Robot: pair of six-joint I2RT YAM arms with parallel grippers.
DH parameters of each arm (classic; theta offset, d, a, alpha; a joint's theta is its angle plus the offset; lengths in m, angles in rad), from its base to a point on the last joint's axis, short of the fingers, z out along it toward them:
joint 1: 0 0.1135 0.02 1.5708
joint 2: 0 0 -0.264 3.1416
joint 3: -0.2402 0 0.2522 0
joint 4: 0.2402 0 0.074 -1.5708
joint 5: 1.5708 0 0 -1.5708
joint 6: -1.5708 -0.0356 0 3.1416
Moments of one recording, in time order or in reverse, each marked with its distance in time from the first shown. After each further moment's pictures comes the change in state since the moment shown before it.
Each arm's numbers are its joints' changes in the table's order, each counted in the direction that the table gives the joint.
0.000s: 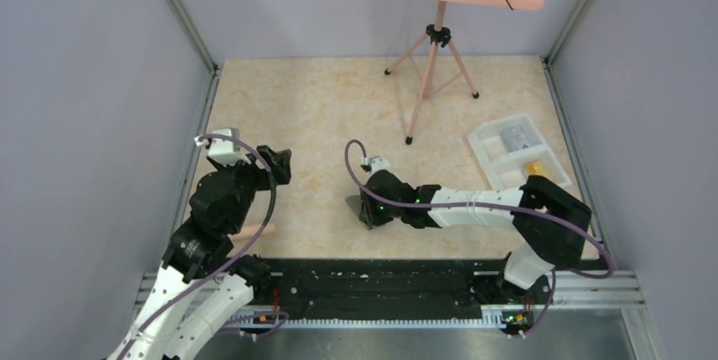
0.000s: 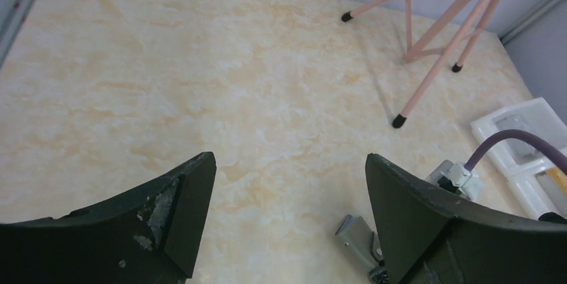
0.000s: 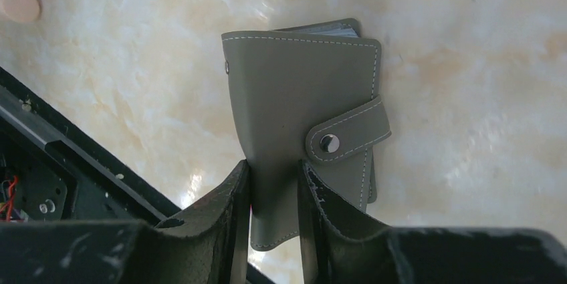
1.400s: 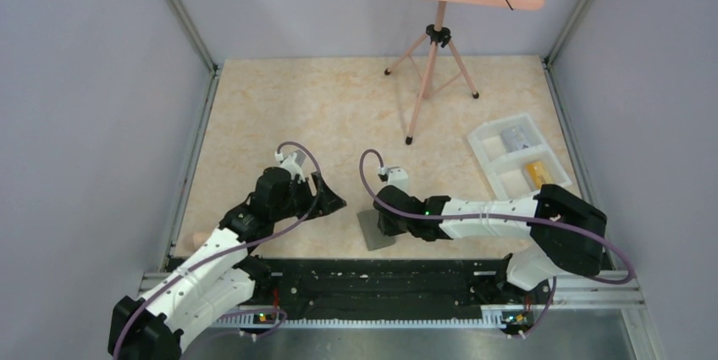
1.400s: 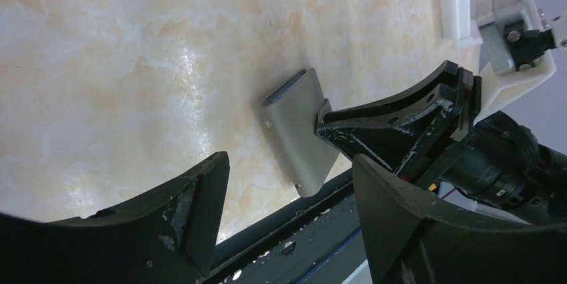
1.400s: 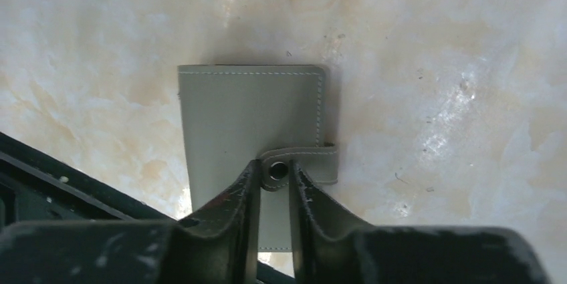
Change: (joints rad) left arm -0.008 -0.295 0.340 -0.163 0.643 0.423; right arm 0.071 0.134 0.135 0.133 0.191 -0.189
